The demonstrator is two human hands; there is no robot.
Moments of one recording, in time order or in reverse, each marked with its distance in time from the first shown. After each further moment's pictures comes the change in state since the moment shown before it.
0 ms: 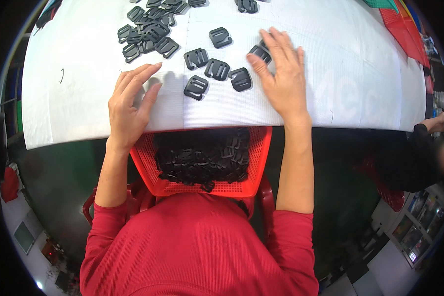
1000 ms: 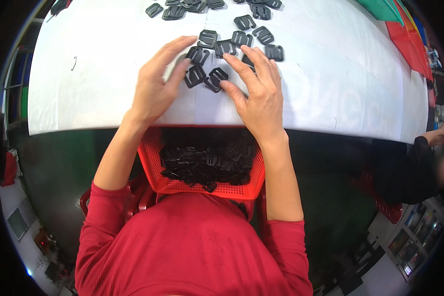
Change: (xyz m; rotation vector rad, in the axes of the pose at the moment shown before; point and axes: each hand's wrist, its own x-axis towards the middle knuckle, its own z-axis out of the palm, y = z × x) left_hand 0.029 0.008 0.022 -0.275 0.027 0.002; right_hand -0.019 -0.063 0.017 0.075 0.085 -0.180
